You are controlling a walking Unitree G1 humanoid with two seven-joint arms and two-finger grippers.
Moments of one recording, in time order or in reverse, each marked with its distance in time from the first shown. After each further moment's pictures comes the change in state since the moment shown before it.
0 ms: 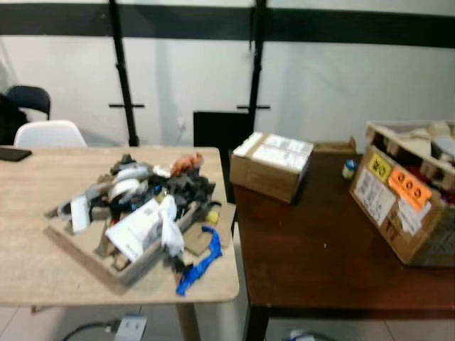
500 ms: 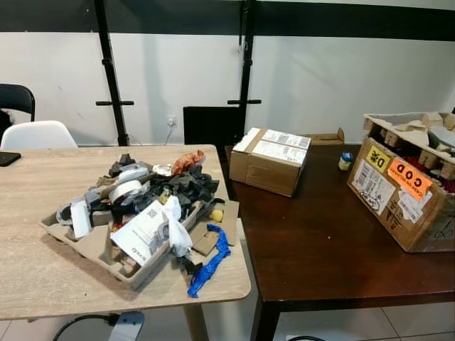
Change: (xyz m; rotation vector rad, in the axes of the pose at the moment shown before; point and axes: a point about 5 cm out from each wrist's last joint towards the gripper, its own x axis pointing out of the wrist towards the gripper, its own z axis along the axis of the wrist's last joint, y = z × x) left arm 0.000 0.006 0.013 0.076 -0.022 -0.012; right arm 0.000 0.005 -0.011 0.034 0.022 0.005
